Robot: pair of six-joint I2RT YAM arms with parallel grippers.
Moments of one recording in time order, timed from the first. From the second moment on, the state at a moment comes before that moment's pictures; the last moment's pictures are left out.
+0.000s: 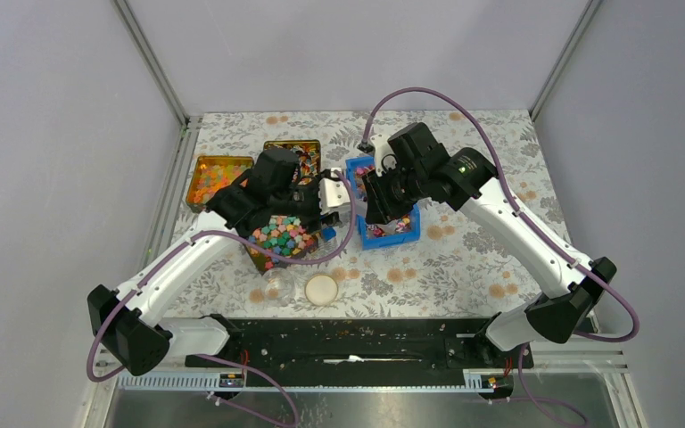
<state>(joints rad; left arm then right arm) -0.64 1.24 1.22 -0.60 0.54 0.68 0.74 1.48 1.67 -1.08 -0.26 0.17</state>
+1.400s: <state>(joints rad) -0.64 1.28 1.33 -0.76 0.60 0.64 0.77 1.54 1.67 -1.05 -0.33 0.08</state>
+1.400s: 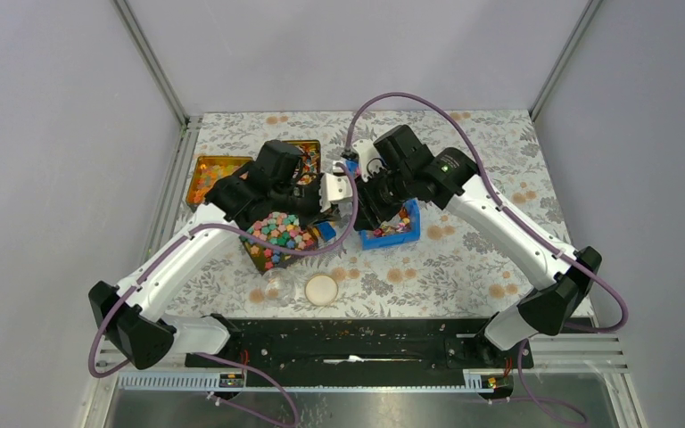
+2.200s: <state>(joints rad) -0.62 1.36 1.41 -0.91 0.73 0.69 0.81 1.42 1.60 -1.03 -0.14 0.02</state>
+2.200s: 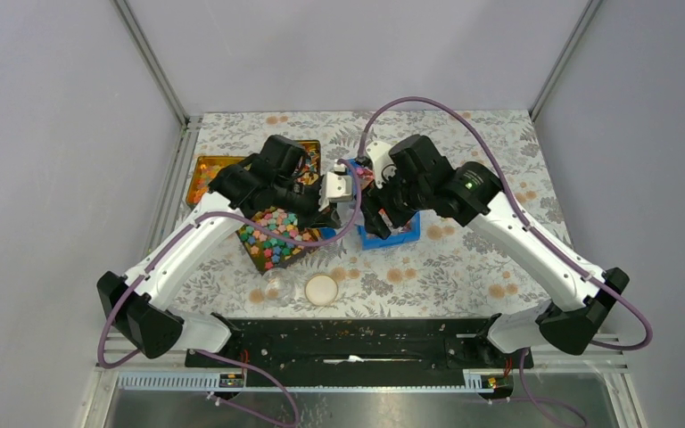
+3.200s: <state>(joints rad) -0.58 1.35 1.41 -1.01 0.91 0.73 0.89 1.39 1.59 -1.03 -0.25 -0.01</state>
